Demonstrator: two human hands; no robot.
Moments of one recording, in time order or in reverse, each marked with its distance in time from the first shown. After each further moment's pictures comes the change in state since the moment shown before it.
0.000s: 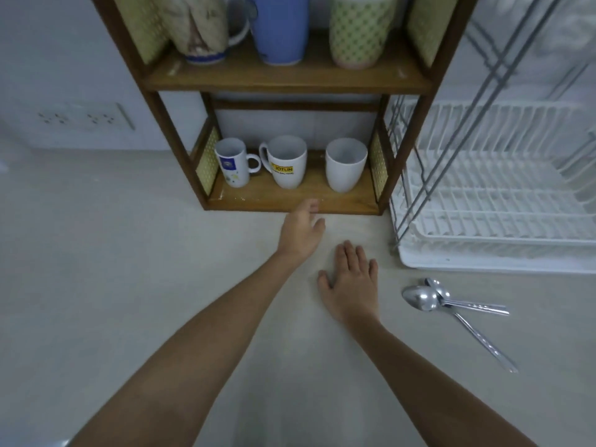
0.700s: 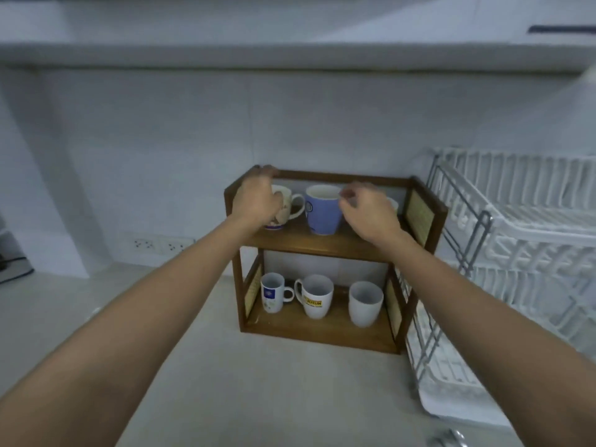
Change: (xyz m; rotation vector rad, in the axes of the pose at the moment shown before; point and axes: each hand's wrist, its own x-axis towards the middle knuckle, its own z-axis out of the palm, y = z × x) left_hand 0.073 0.169 -0.275 0.464 0.475 0.301; right_hand 0.147 -0.139 -0.321 0.233 0.512 -0.387
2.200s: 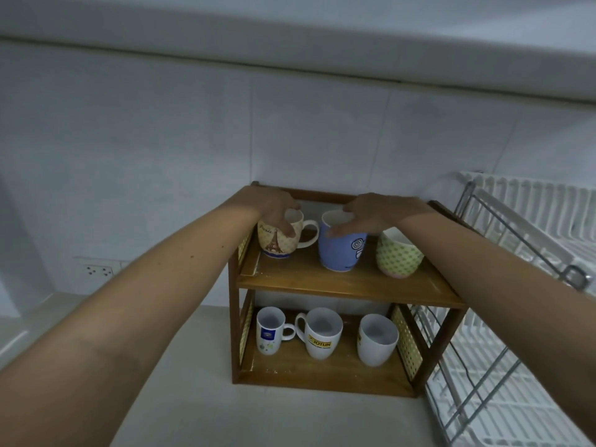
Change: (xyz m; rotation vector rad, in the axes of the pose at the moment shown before) left_hand 0.127 -0.051 0.033 0.456 -0.718 0.359; right_hand 0.115 -0.005 0.029 -0.451 -0.755 0.003
